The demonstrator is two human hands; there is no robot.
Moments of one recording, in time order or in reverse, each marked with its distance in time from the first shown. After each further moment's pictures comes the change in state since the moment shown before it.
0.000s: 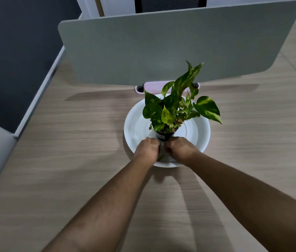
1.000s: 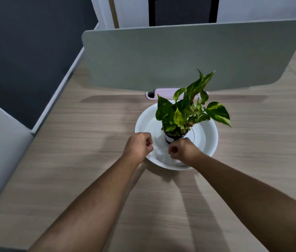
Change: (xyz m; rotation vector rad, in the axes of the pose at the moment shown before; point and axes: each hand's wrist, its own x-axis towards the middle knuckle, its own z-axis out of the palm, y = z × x) left_hand -0.026 -0.037 -0.045 -0.254 0.274 -0.026; right_hand -0.003 -0.020 -0.012 0.190 0.093 -0.008
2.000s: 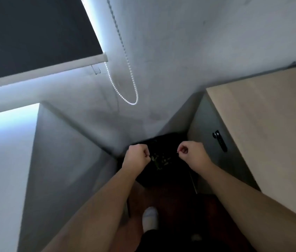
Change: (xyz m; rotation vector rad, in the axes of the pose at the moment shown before) left_hand -0.513 -0.270 -0.010 -0.234 0.568 -1.210; right_hand -0.160 -0.312 0.364 -0.177 -0.660 -0.735
